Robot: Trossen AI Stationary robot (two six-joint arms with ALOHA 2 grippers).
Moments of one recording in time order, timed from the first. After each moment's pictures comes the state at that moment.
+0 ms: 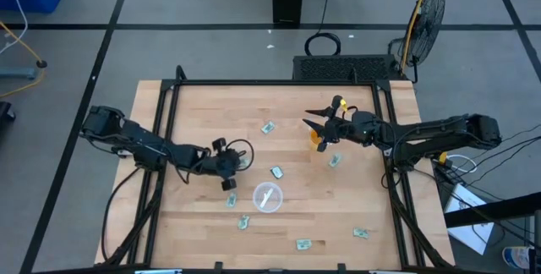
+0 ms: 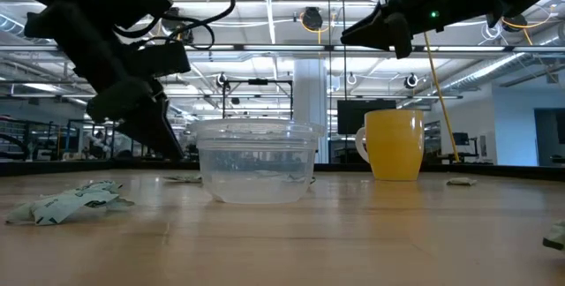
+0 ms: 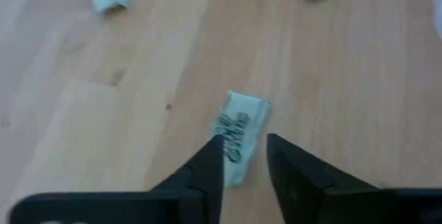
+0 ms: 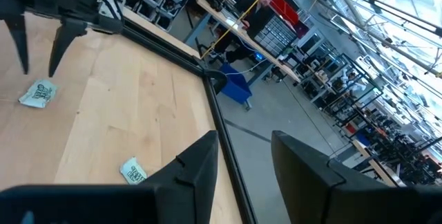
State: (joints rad) left arm -0.22 1.46 0.57 -0.09 -0.38 -0.32; right arm -0.11 1.09 0.50 0.48 0.31 -0.65
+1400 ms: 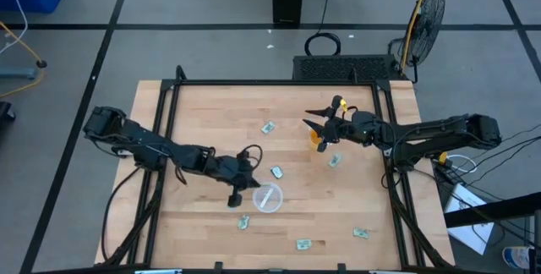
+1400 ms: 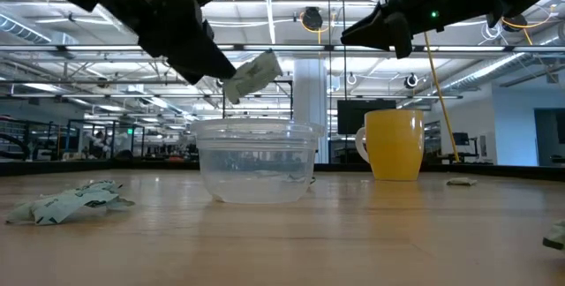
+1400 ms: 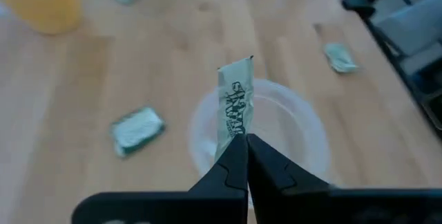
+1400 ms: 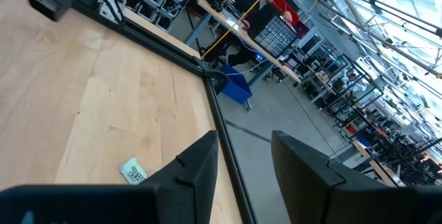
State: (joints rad) left arm -0.26 1.49 0.76 0.10 0.01 -0.19; right arm -0.11 1.09 0.50 0.48 0.31 -0.65
